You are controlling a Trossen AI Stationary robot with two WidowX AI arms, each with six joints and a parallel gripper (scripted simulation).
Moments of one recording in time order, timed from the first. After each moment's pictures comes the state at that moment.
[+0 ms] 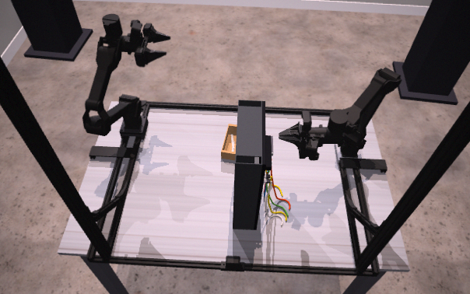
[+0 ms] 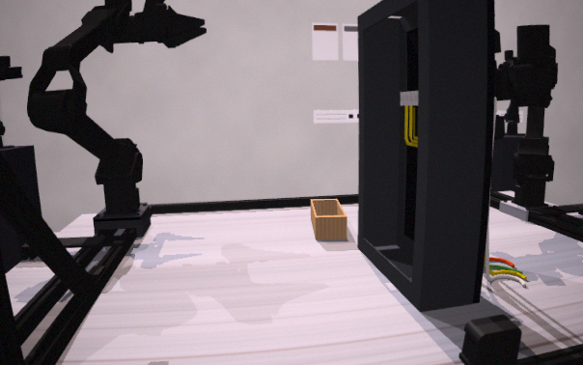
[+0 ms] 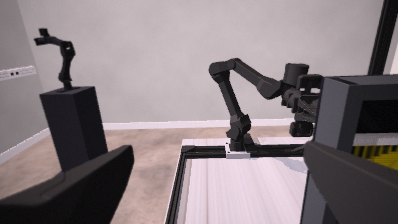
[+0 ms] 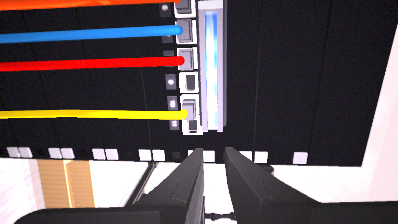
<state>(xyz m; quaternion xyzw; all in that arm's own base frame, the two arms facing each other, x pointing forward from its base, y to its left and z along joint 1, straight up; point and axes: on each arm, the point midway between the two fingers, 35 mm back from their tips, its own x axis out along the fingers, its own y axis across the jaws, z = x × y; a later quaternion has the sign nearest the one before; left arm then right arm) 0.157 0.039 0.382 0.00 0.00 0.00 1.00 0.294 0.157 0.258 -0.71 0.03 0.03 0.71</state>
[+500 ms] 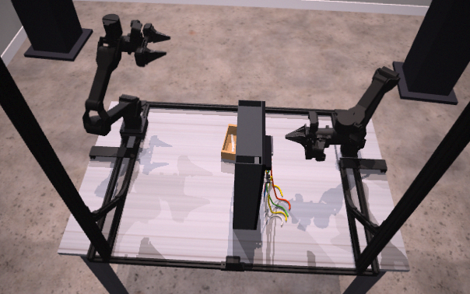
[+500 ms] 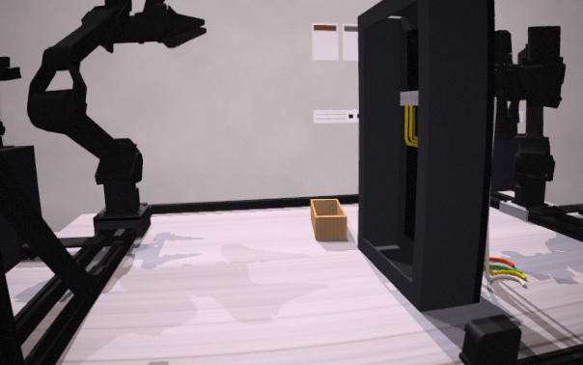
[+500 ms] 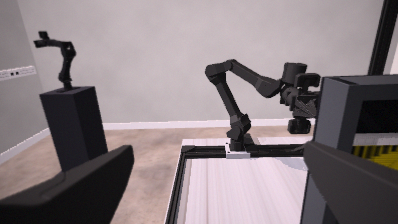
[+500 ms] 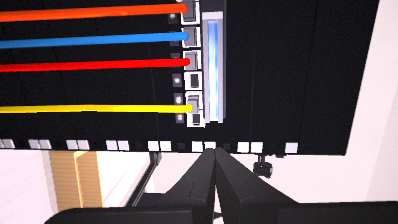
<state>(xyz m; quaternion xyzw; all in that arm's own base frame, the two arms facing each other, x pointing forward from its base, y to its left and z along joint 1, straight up) 0.157 0.039 0.382 0.00 0.00 0.00 1.00 0.272 0.159 0.258 -0.71 0.03 0.03 0.71</state>
